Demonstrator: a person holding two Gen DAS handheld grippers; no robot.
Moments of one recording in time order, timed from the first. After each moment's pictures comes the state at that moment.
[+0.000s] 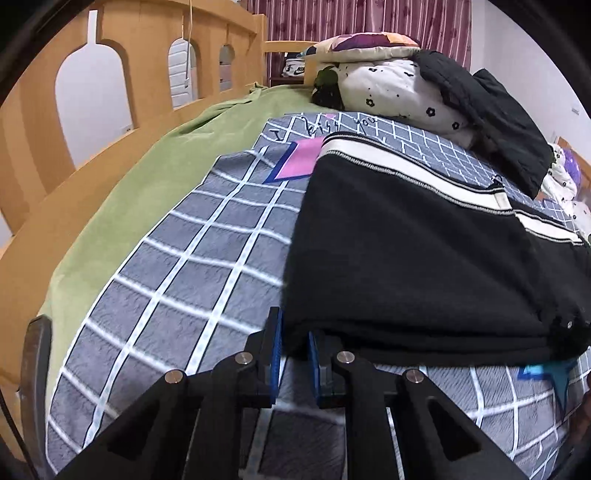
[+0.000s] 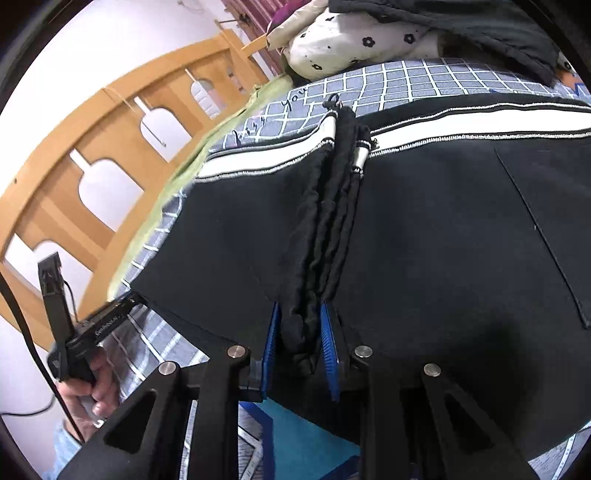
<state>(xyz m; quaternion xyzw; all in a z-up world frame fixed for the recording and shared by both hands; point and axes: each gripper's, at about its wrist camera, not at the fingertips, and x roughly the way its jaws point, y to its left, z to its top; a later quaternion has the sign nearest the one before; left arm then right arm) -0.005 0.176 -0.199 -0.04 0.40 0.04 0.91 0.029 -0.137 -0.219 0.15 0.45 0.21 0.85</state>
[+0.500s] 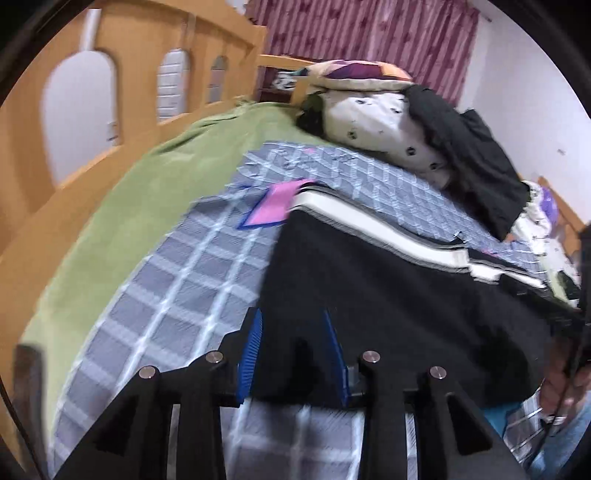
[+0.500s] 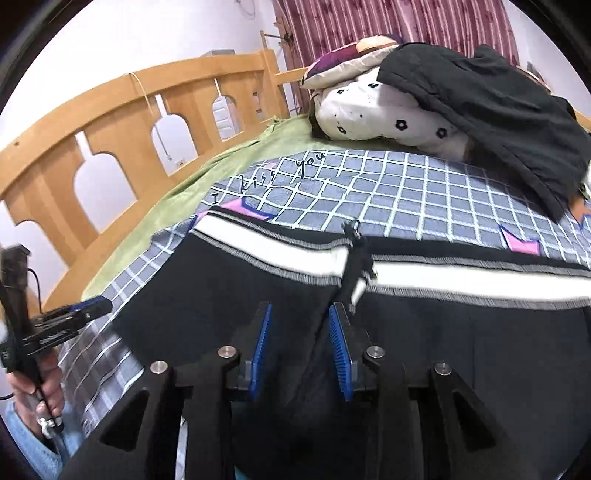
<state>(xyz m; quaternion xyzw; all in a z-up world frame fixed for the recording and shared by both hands) 0.024 0.177 -0.160 -0.11 0.38 -0.02 0.92 0.086 -0.122 -0.149 0.03 0.38 0.20 0.90</state>
